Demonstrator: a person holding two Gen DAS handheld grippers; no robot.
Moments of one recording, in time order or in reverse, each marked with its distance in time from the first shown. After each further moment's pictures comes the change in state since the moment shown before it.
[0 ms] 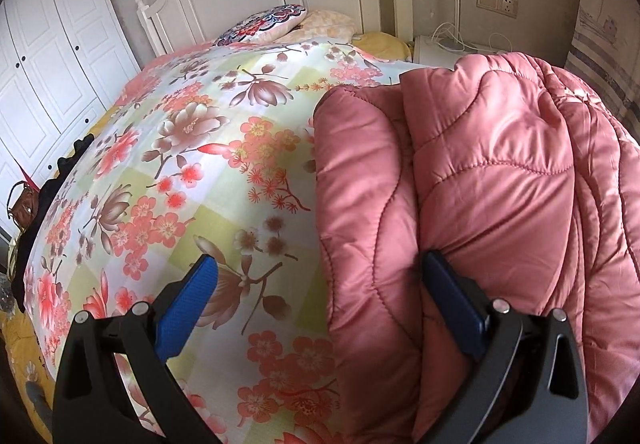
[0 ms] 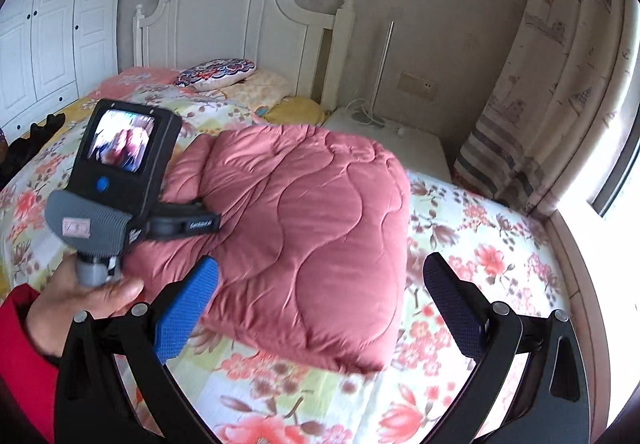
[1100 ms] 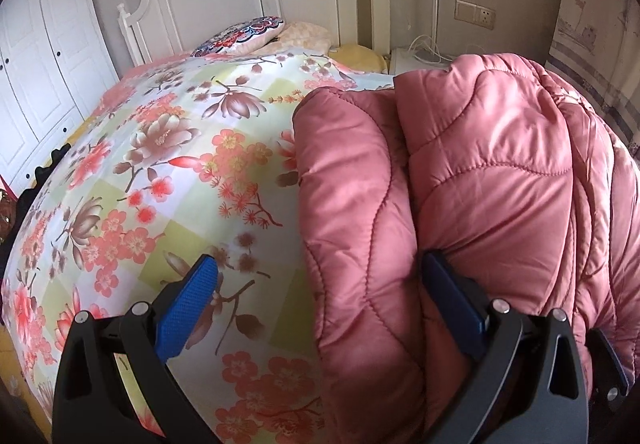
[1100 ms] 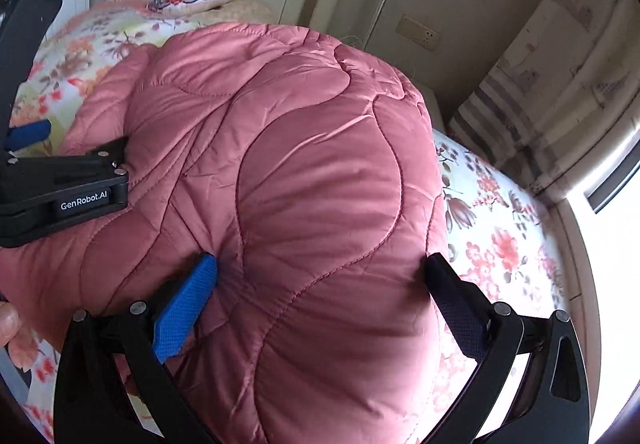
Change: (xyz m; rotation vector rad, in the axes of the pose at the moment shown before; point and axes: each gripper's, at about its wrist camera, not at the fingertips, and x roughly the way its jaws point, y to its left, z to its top) left arm 0.004 -0.002 0.000 -0.003 -0.053 -0.101; right arm 0.123 0.021 0.001 -0.078 0.228 -0.126
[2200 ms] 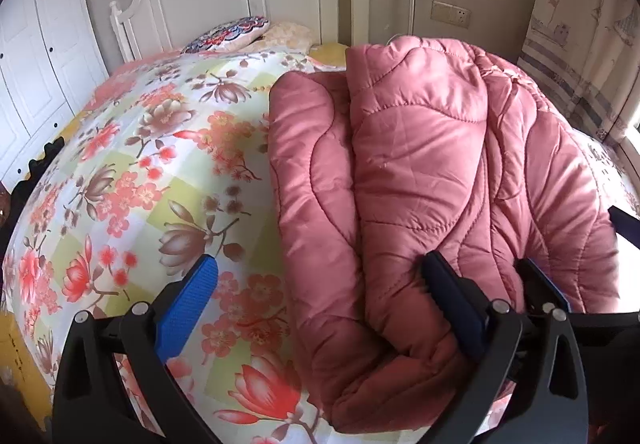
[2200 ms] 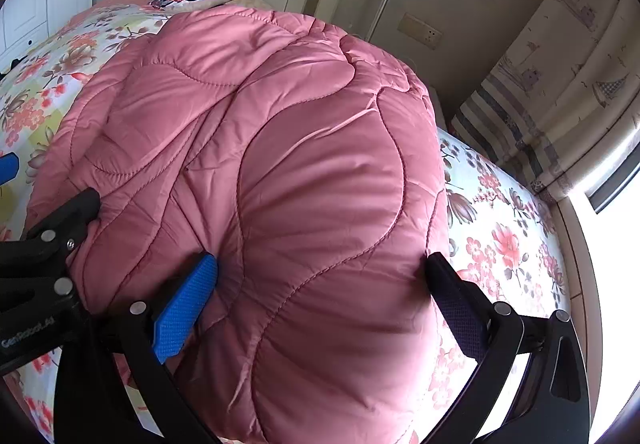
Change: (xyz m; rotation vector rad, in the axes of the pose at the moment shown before) left arm -0.060 -0.015 -0.038 0.007 0.014 -0.057; right arm 0.000 -0.005 -0.008 0.000 -0.001 0.016
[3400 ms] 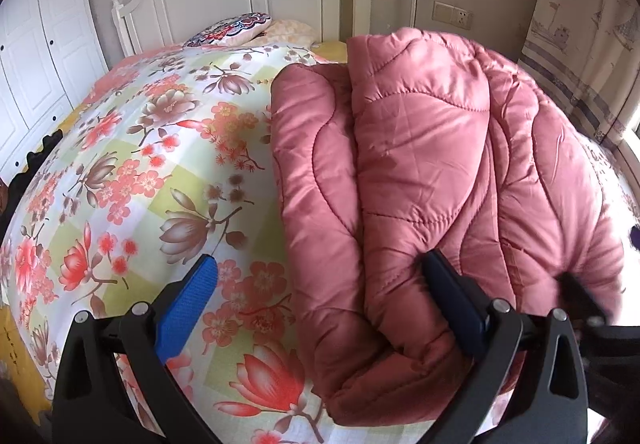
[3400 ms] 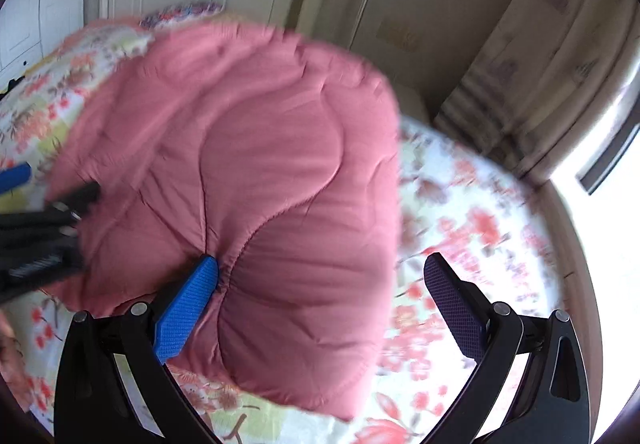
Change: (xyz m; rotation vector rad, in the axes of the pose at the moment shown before) left arm -0.001 0.004 -0.007 -0.004 -0.002 -0.012; right arm -0.017 -0.024 -0.024 0.058 -0.007 0.011
